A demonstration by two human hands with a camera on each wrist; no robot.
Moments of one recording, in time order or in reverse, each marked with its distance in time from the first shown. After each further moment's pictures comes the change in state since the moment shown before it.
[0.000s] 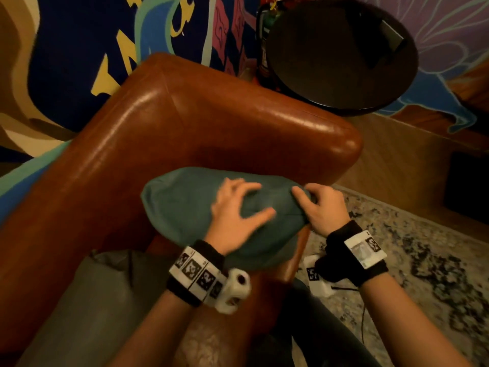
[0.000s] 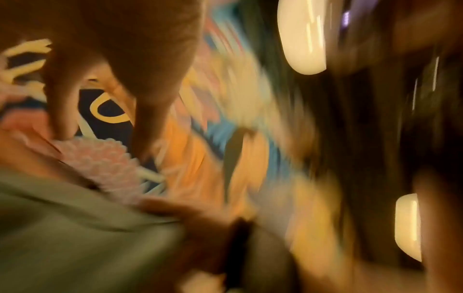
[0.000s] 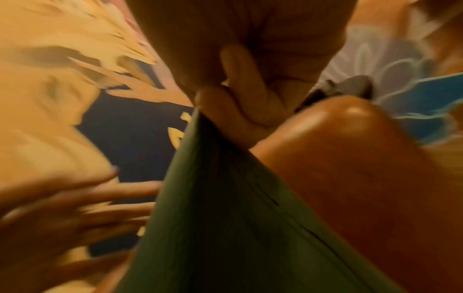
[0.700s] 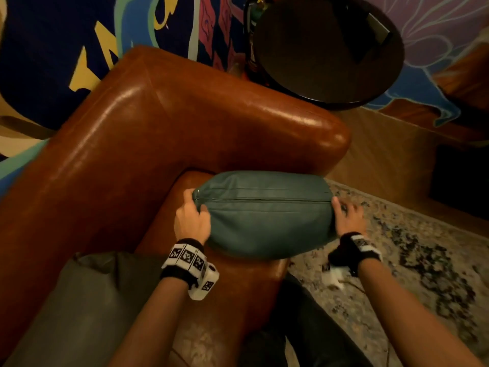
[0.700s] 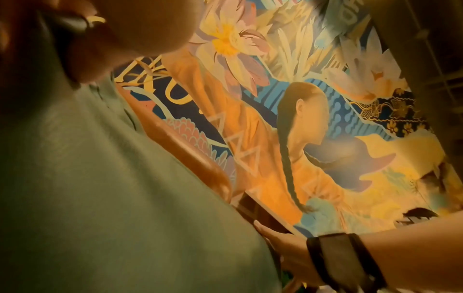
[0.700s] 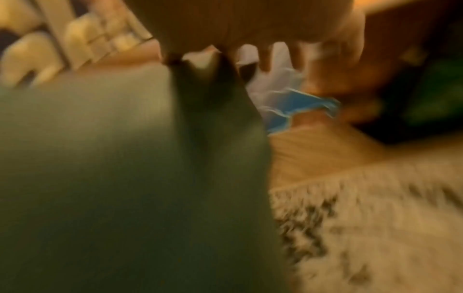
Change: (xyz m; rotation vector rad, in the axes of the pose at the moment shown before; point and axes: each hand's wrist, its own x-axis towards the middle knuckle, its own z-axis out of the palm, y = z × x) left_hand 0.017 -0.074 0.019 0.068 0.345 -0.439; right_hand -0.010 0.158 0.015 -0.017 0.034 0.717
